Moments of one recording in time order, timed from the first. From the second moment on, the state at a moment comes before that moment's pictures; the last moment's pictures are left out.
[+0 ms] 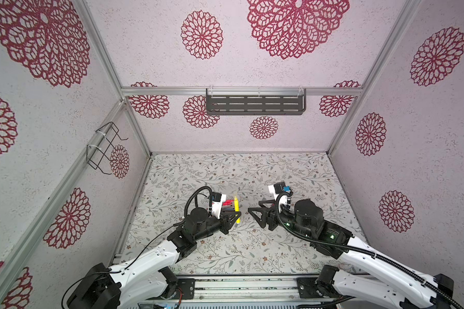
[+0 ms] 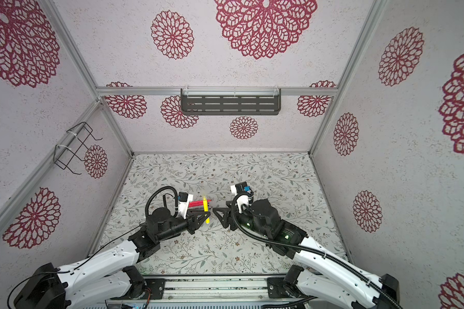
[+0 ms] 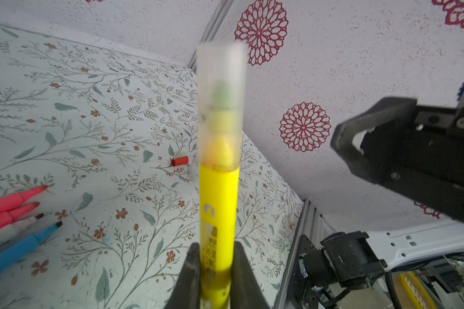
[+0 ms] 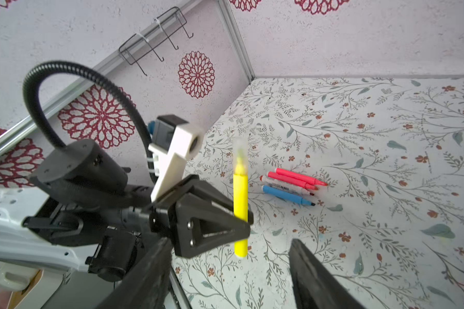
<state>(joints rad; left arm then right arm) -0.77 1.04 0.44 0.37 0.24 -0.55 0.92 0.92 0.83 -0.16 -0.06 0.48</state>
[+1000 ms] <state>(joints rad) -0.84 1.04 0.51 0.32 0.15 -0.50 0.89 1.27 0.99 -0.15 -0.24 0.45</state>
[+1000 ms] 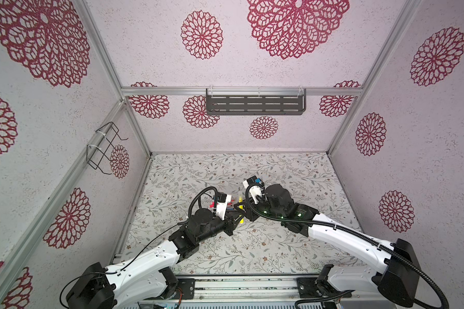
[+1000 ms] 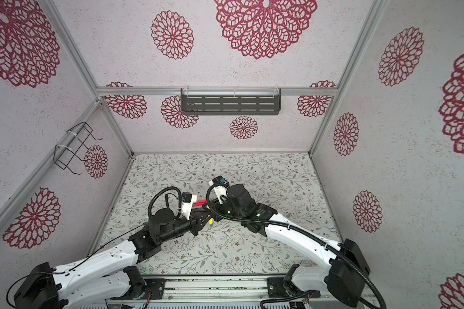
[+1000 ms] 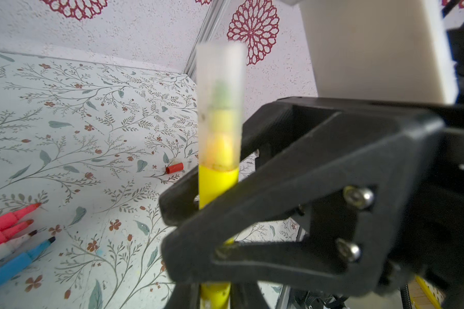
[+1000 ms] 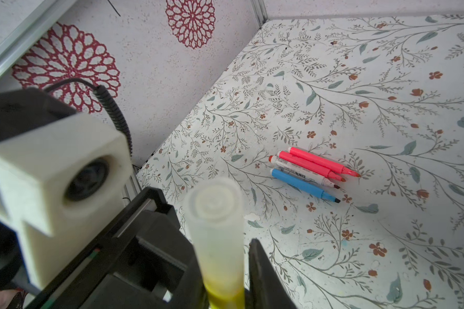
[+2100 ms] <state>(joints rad) -0.82 1.08 0.51 0.31 0.19 -0.50 0.82 1.19 0.89 -0.10 -0.28 0.46</state>
